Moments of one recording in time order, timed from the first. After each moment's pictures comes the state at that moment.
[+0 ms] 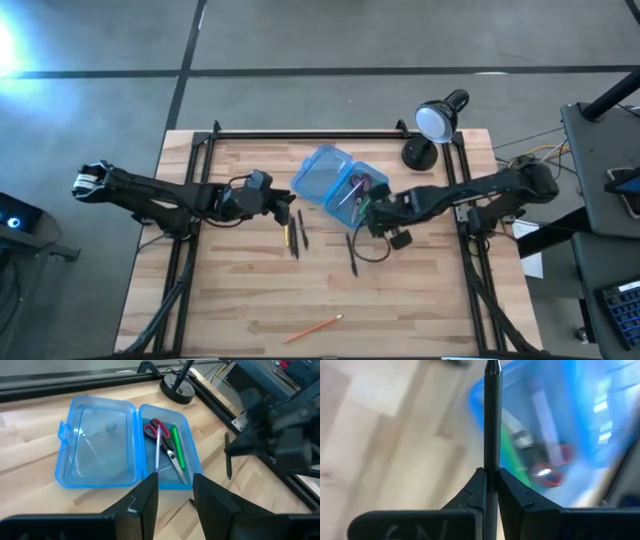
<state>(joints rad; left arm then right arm) -0.11 1.12 0.82 -0.23 -0.54 -0.85 0.07 1.48 1.02 -0.81 0.30 -0.41</state>
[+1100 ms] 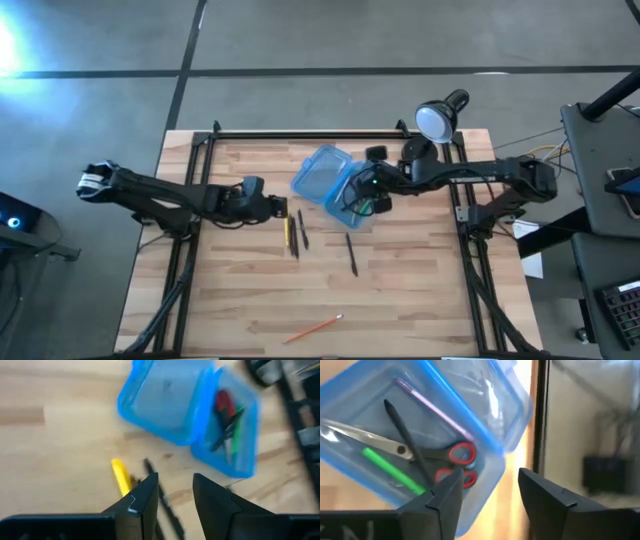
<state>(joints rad) -0.10 1.20 0.83 -0.54 -0.50 -1.40 -0.16 1.47 1.07 -0.60 0.42 -0.46</state>
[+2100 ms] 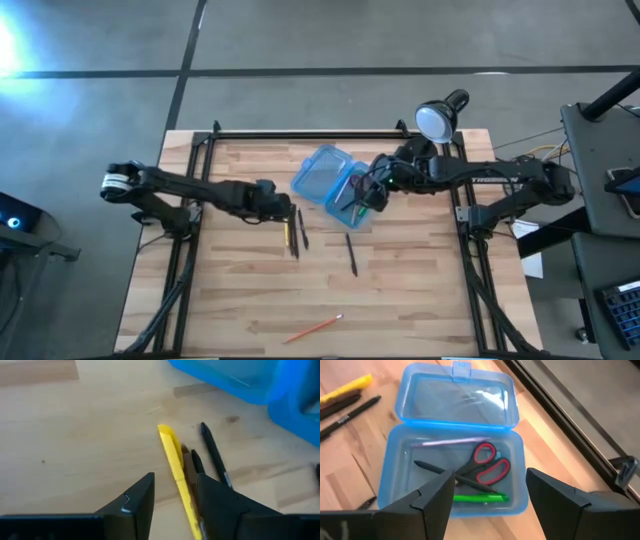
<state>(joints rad) 0.01 1.43 0.93 -0.72 -0.28 -1.37 -0.13 1.34 1.09 -0.73 0.41 0.34</state>
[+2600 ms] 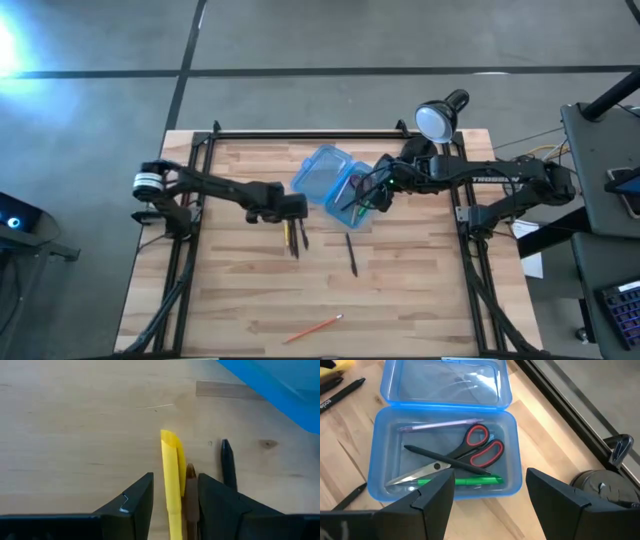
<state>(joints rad) 0.06 1.68 1.01 -0.67 -0.25 -1.55 -0.13 1.34 1.09 -0.82 0.41 0.40</state>
